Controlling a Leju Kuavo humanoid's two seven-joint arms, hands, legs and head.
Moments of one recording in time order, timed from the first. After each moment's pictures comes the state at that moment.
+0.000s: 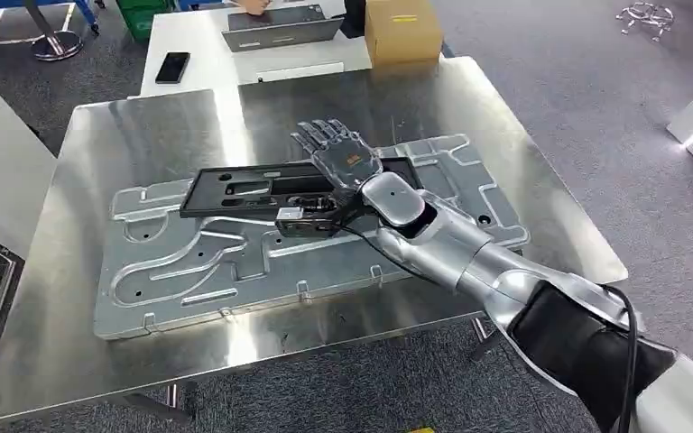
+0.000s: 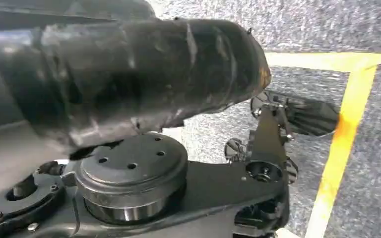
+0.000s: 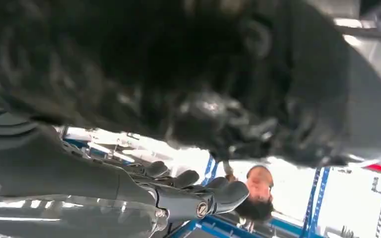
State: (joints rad) left arm -0.10 0.20 -0.87 -0.16 1.28 0.24 0.01; right arm -0.97 -0.21 1.05 -0.58 0.97 -0.04 -0.07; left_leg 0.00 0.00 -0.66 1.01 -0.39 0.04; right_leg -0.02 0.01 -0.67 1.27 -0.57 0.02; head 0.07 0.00
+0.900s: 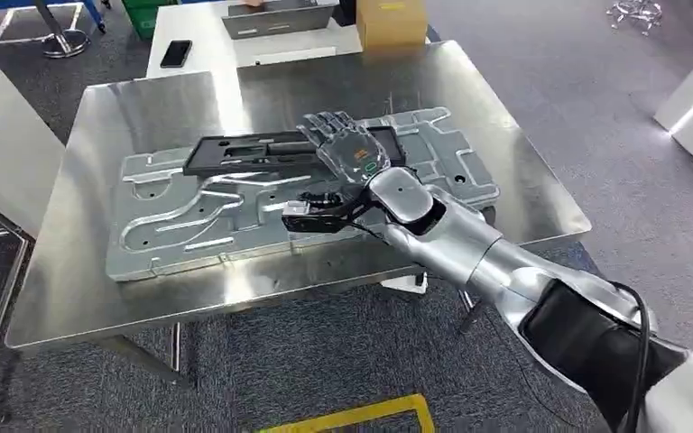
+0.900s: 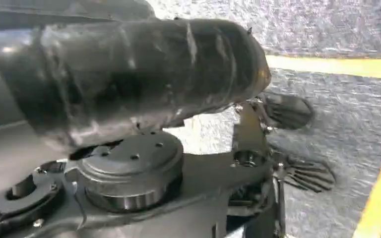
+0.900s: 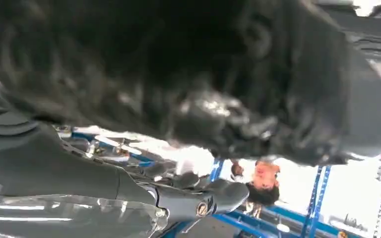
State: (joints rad) left arm -0.11 0.21 -0.87 -0.16 1.27 0.25 0.01; right arm -0.98 -0.25 1.04 -0.64 1.00 -0.02 -0.05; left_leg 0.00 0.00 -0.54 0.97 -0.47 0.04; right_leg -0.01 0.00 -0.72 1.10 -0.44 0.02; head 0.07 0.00
